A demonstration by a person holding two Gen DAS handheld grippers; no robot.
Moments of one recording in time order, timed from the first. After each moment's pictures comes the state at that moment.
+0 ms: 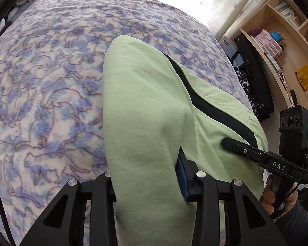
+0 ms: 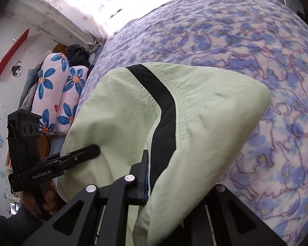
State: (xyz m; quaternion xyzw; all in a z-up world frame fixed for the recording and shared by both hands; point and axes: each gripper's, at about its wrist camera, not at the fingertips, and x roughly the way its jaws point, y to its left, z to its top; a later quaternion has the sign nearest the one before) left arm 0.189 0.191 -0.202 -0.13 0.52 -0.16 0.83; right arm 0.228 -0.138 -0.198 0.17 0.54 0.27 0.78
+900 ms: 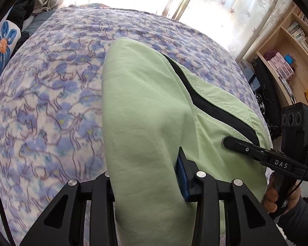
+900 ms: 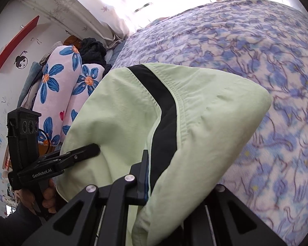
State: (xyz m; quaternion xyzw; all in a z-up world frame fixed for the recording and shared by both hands) left arm 0.297 0.389 -0.186 -0.12 0.49 -0.13 0.86; right arm 0.334 0.062 -0.183 0.15 0.51 0.31 0.79
